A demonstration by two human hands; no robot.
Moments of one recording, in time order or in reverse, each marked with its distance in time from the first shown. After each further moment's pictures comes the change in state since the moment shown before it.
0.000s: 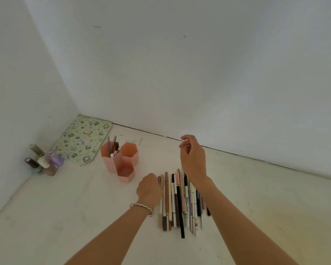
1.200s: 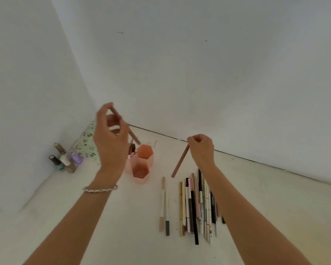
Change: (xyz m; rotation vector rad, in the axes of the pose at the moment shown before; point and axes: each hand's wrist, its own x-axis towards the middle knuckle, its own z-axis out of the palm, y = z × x) left_hand -0.015 -0.012 -0.182 -0.838 0.900 0.400; right_hand 0.035 -0.033 0.018 0.136 -0.032 0.333
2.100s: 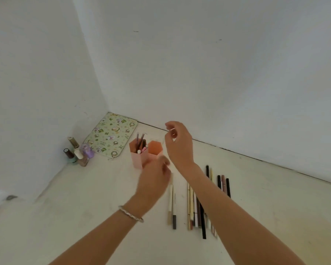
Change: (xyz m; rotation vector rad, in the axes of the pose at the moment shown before) left_hand -0.092 -0.052 0.008 0.426 -0.672 -0.015; right_hand -0.054 -0.040 0.060 0.051 -0.084 -0.505
